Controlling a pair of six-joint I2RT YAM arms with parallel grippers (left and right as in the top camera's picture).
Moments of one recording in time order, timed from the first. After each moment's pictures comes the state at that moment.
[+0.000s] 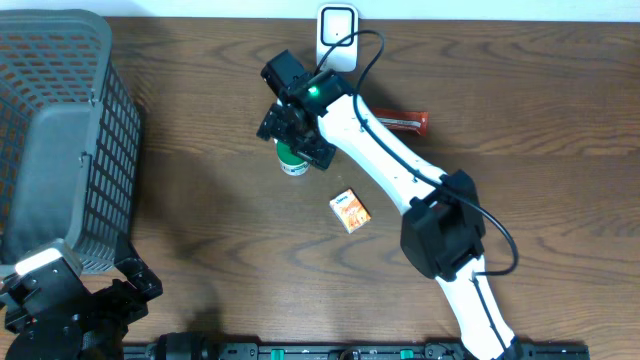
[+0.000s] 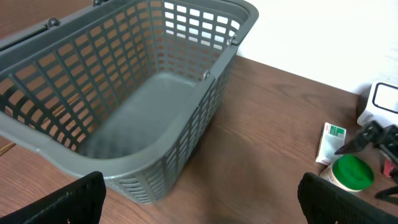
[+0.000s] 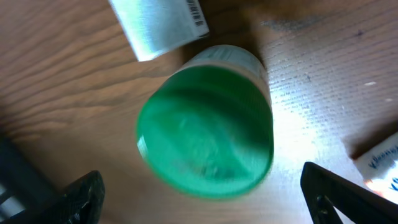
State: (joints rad) left arm 0.09 0.45 1.20 -1.18 -0.29 -0.20; right arm 0.69 2.34 2.17 -1.14 -0.14 1.16
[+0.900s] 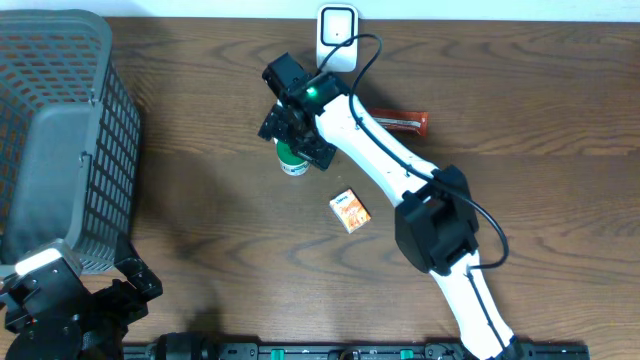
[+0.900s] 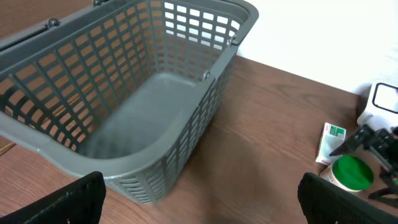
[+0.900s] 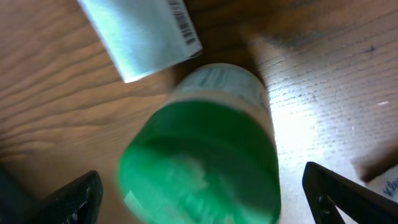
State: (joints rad) left arm 0.09 0.45 1.20 -1.18 -0.29 -0.20; right arm 0.68 2.40 2.18 -1.12 -0.14 1.17
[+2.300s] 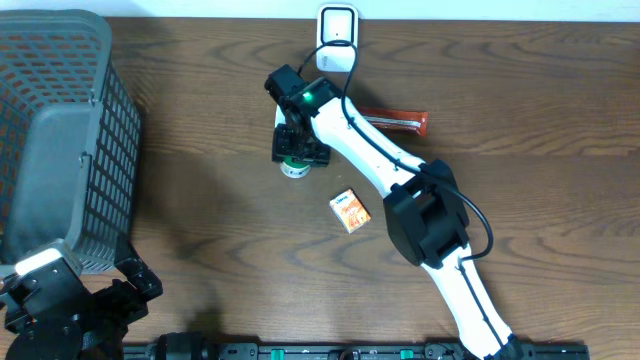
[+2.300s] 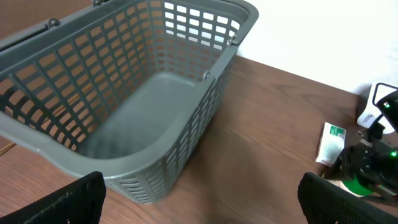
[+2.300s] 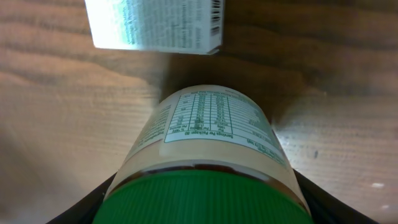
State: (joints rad) left arm 0.09 0.45 1.20 -1.18 -0.29 -0.20; right arm 0.67 2.46 2.18 -1.13 -0.18 0.70
